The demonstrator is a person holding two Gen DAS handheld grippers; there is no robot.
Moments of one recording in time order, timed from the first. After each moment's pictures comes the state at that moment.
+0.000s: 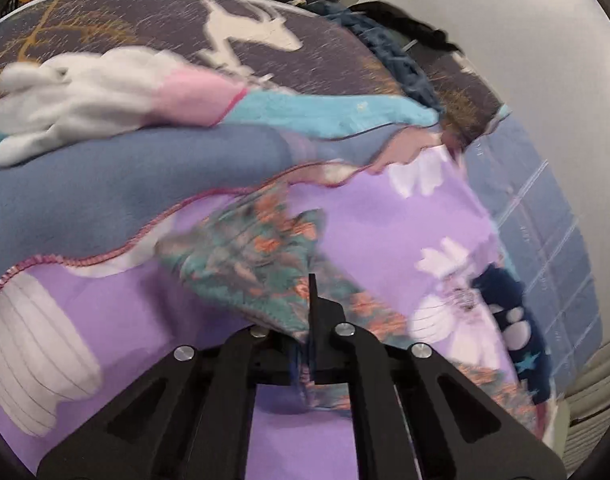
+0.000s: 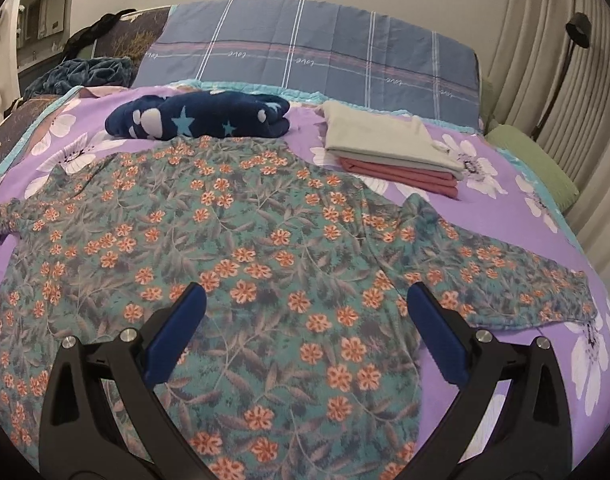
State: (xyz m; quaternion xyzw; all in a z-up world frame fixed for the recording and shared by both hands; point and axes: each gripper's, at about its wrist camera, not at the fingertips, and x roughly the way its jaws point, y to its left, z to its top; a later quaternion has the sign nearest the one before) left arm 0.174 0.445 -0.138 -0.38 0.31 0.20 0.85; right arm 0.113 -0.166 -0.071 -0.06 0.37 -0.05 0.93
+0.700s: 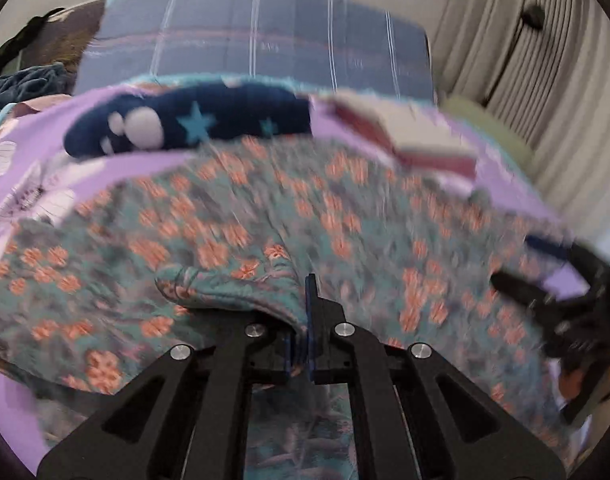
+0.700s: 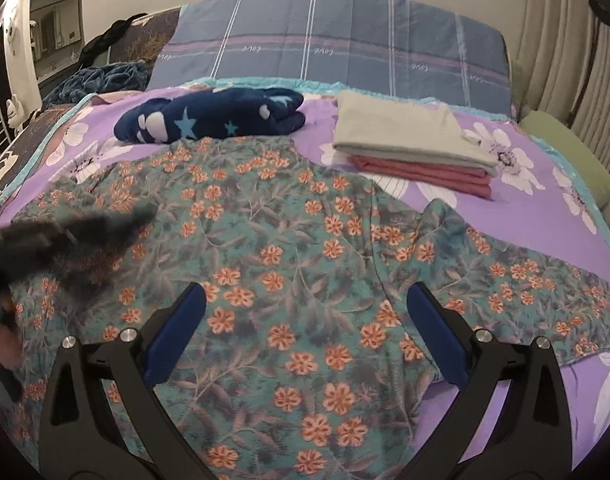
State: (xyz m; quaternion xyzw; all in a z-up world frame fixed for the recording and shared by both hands) left arm 0.205 0.009 -0.117 -0.01 0.40 -0.23 0.89; right arm 0.154 -0.205 -0.083 -0.03 0.38 0.01 0.92
